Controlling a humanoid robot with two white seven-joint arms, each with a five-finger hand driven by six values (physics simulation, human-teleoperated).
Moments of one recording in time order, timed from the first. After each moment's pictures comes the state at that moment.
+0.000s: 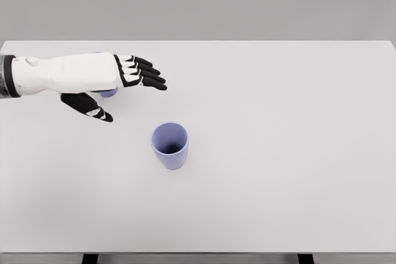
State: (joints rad) left arm -1.03 1.07 -1.10 -1.73 0.09 -0.61 -0.37; right arm -0.05 0.00 -0.03 0.14 0.07 -0.14 0.56
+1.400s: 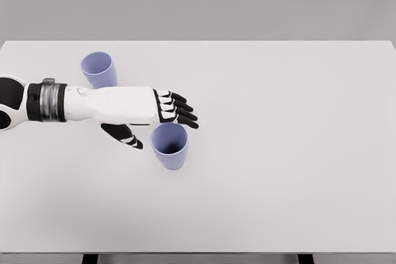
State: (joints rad) left arm -0.96 0.92 -1.13 -1.73 -0.03 -0.61 -0.38; right arm -0.03 0.00 -0.04 0.15 0.07 -0.14 0.56
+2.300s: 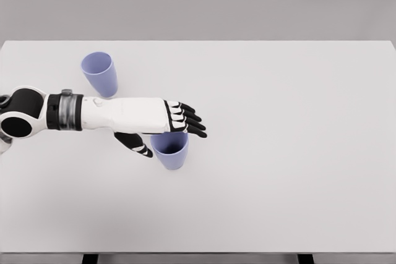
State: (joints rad) left arm -0.91 0.85 -1.14 -1.69 -0.07 -0.61 -0.36; right arm -0.03 0.00 -0.04 0.15 0.07 -0.14 0.56
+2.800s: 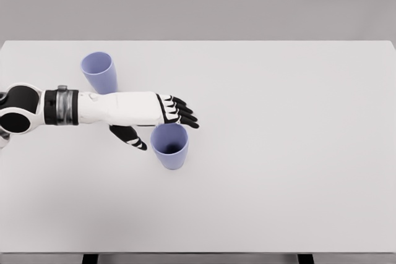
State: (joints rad) left arm -0.91 0.85 -1.13 -1.61 -0.09 -0.61 -0.37; right arm -0.03 0.00 -0.04 0.15 0.07 -0.14 0.56
